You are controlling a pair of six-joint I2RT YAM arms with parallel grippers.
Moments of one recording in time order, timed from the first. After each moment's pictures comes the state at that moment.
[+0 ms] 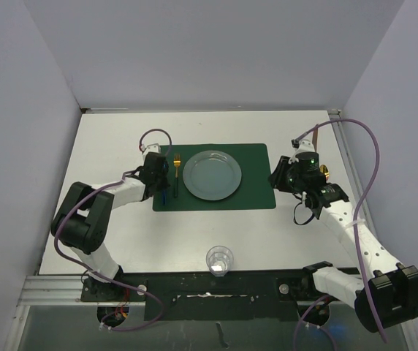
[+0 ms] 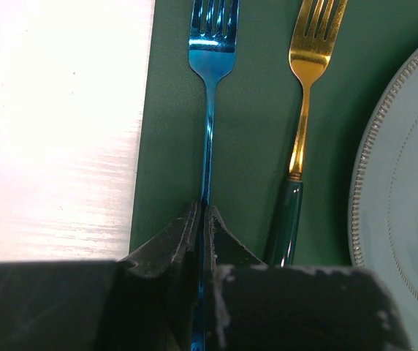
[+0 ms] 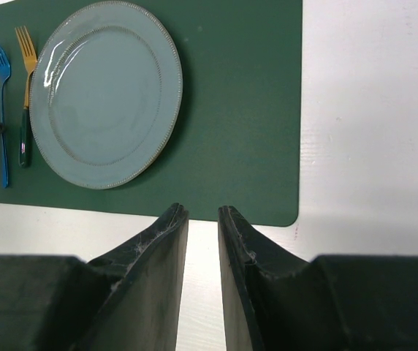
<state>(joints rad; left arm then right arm) -0.40 1.70 0.85 0.02 -0.26 -0.53 0.27 1.07 0.83 -0.40 -0.04 0.41</state>
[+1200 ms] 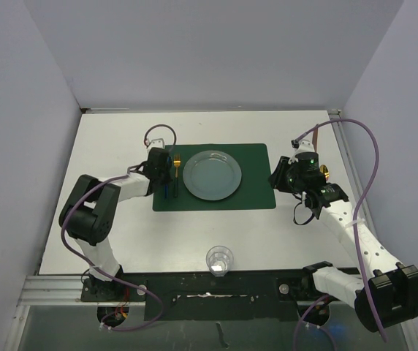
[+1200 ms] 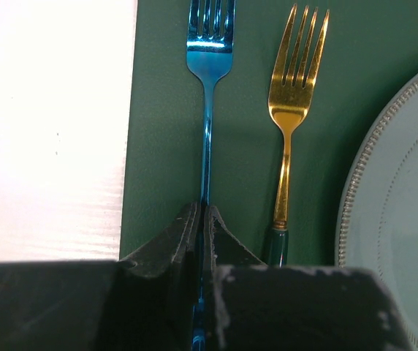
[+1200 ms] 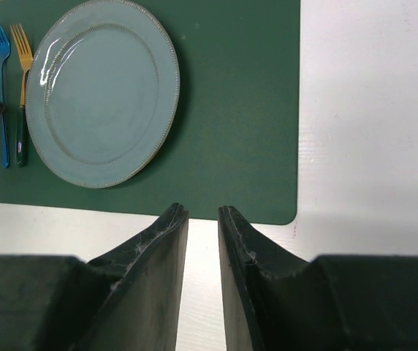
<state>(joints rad) -0.40 1.79 0.92 0.08 -0.28 -0.47 0.28 1.08 0.83 -0.41 -0.04 0.41</state>
